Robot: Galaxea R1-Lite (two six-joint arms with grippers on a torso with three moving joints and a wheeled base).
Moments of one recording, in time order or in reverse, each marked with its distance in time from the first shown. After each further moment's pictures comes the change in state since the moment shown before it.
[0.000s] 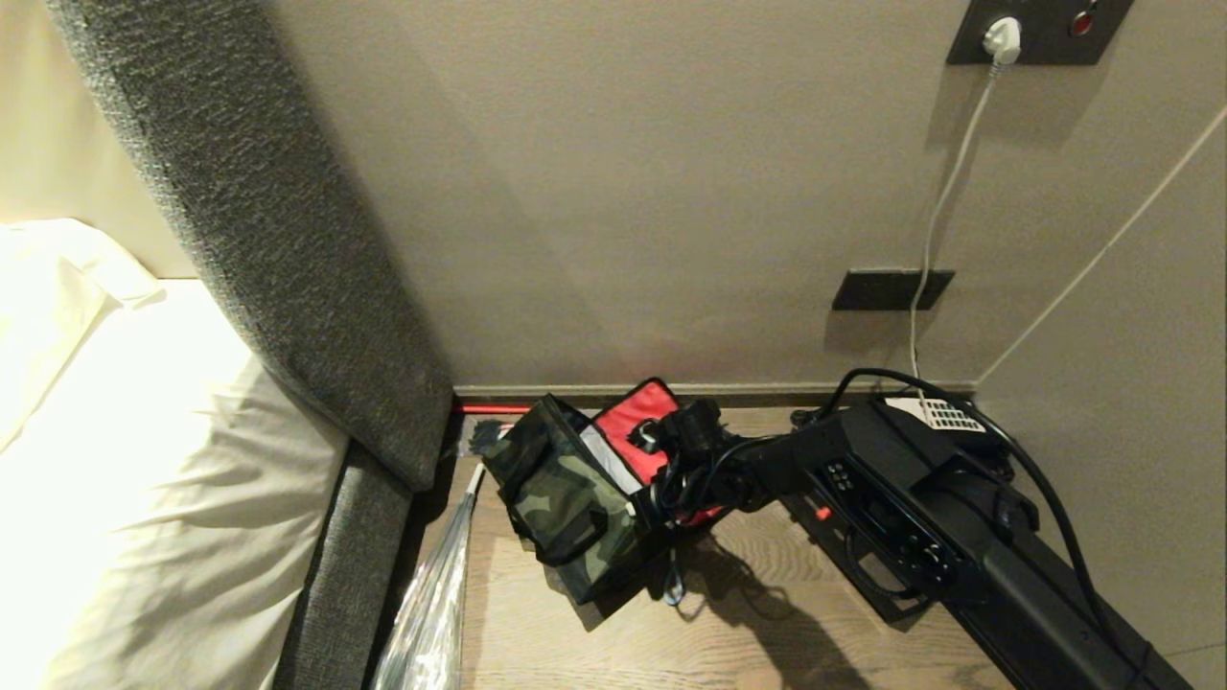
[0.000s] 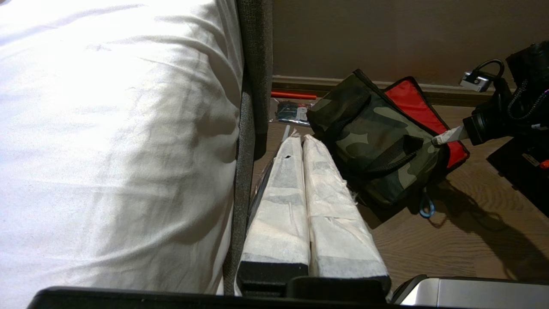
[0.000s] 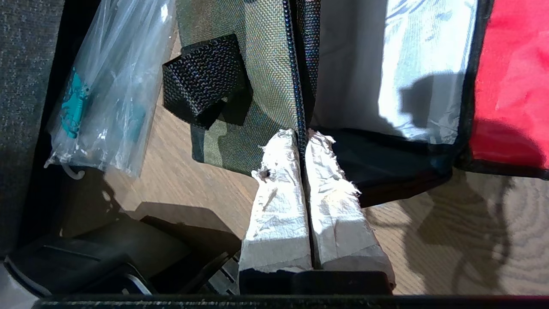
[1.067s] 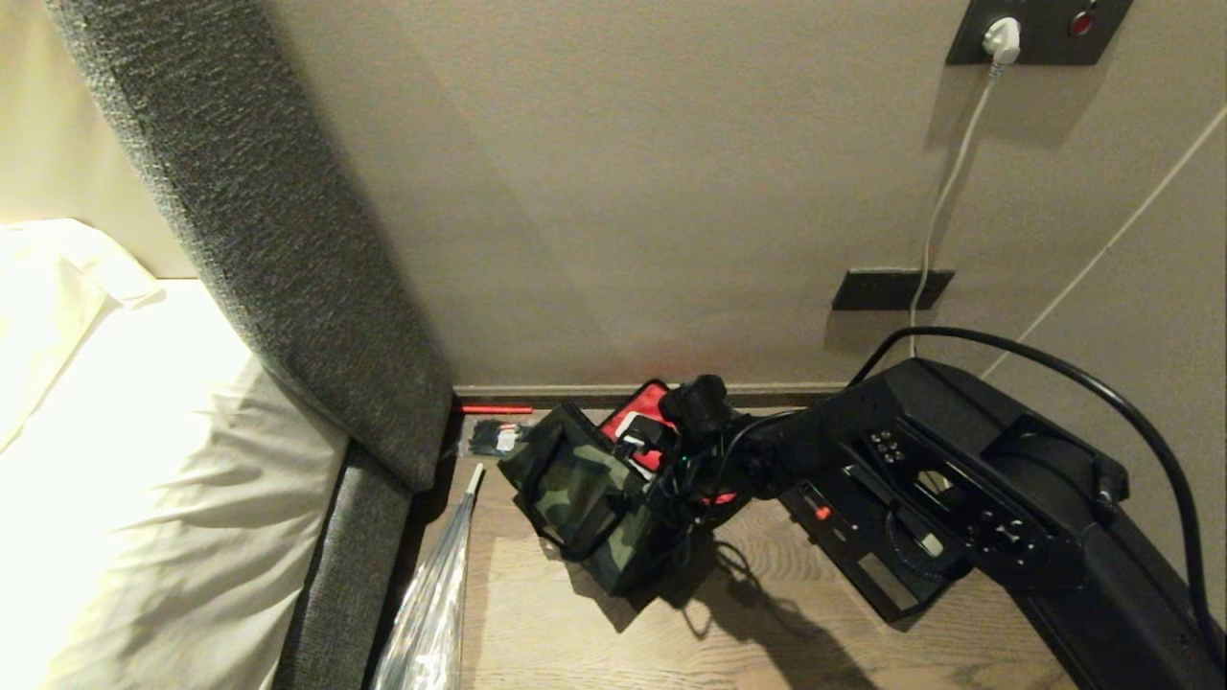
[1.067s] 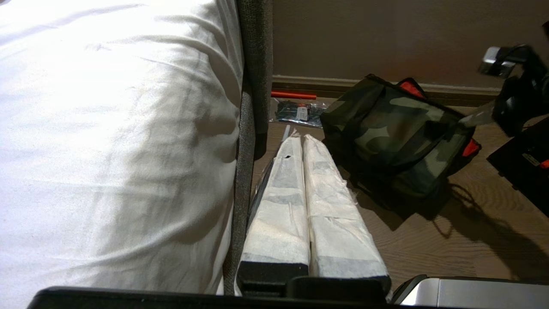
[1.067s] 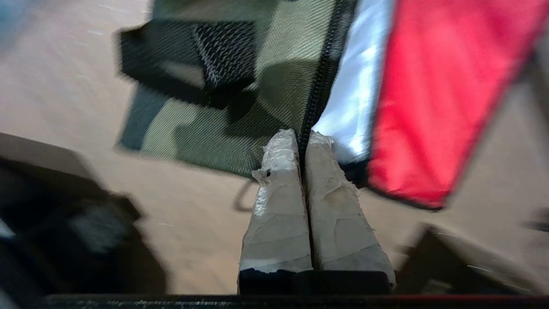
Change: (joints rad) left arm 0.000 0.000 0.000 0.001 0.000 0.000; right arm 0.038 -0.229 0.234 -0.027 -0.250 -0.490
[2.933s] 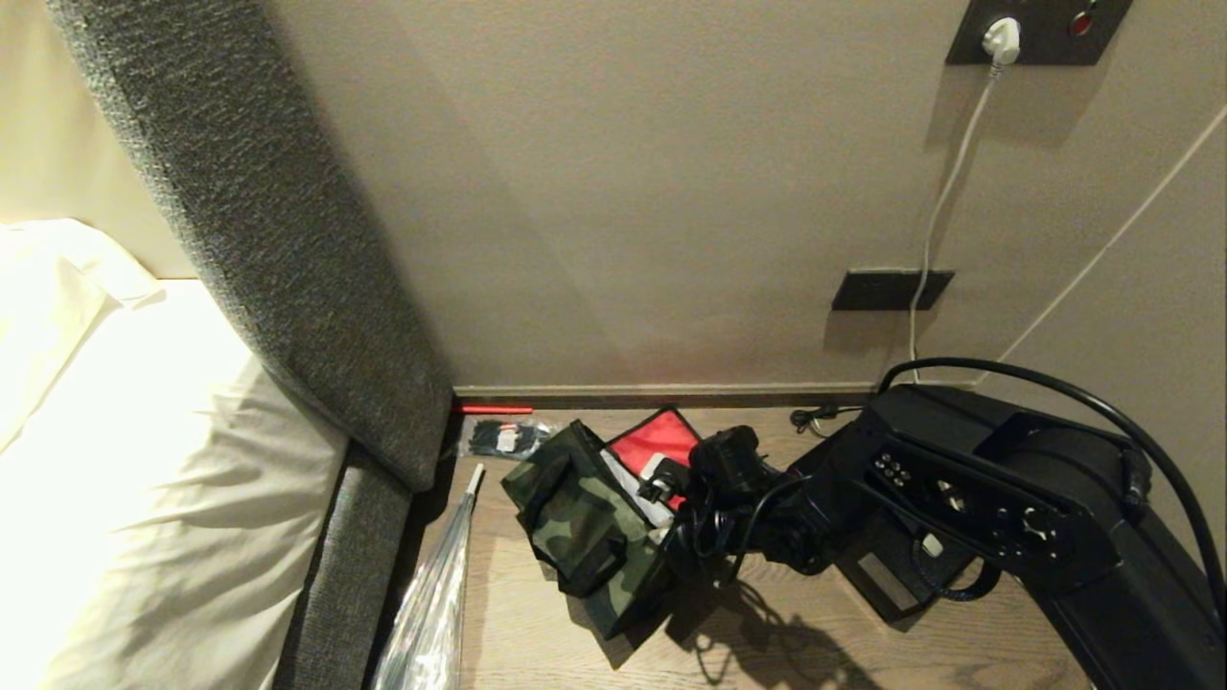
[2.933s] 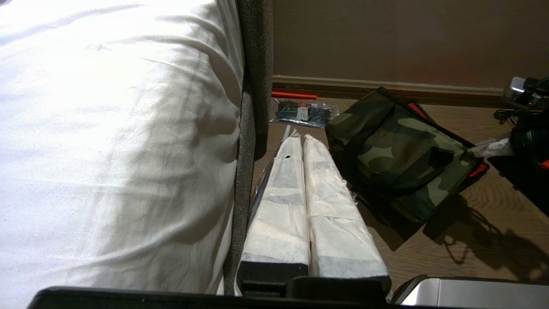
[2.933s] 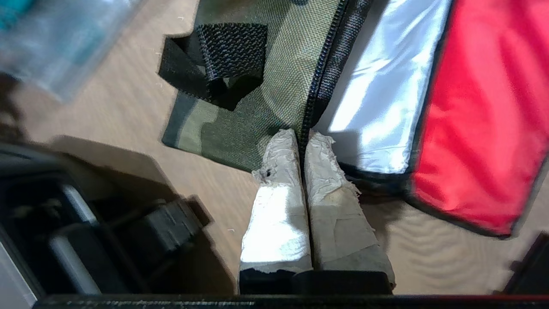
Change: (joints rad) left arm 0.000 0.001 0.000 0.000 0.000 0.000; right arm 0.002 -0.036 0.414 -0.416 0.160 0.135
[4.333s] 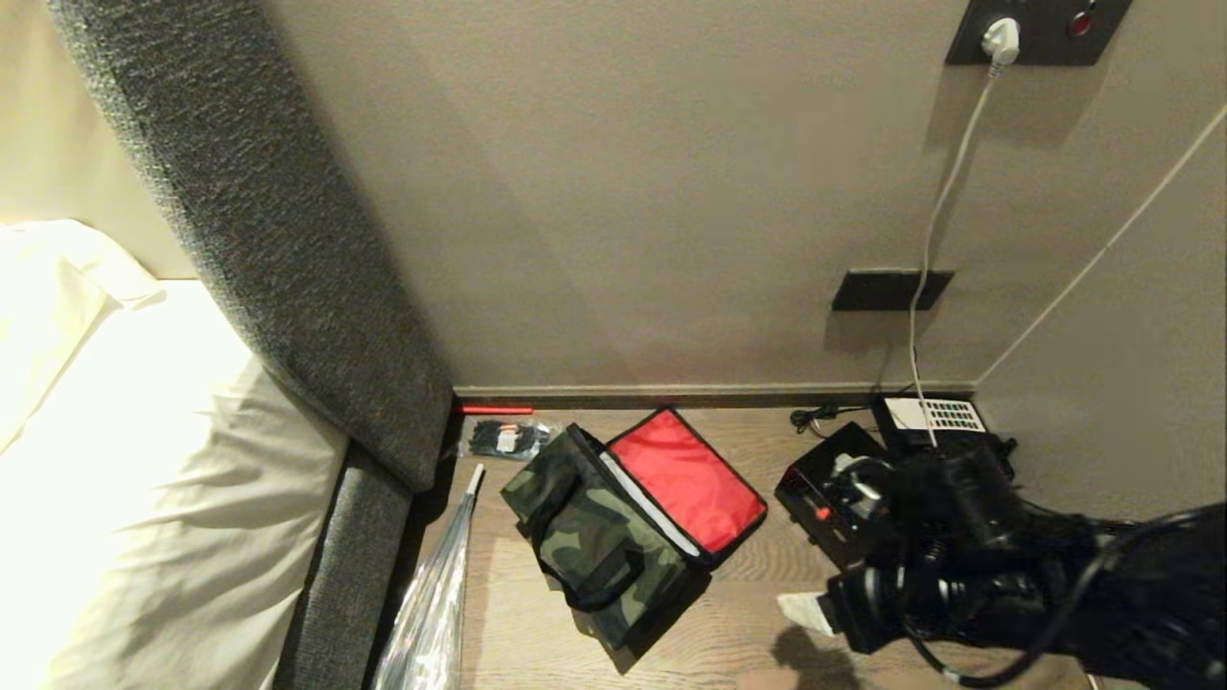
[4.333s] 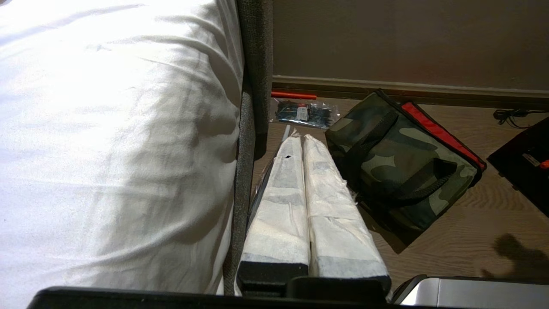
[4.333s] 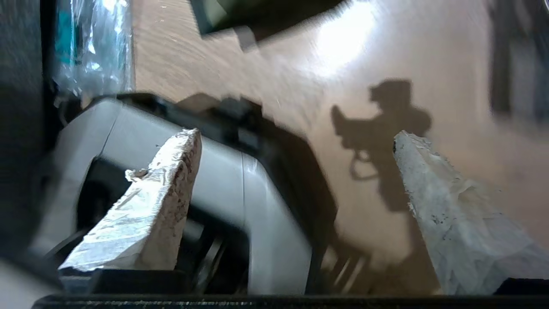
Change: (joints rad) left arm 0.000 0.000 0.000 0.000 0.000 0.000; right arm -0.036 -0.776 0.793 0.078 -0.187 0.534
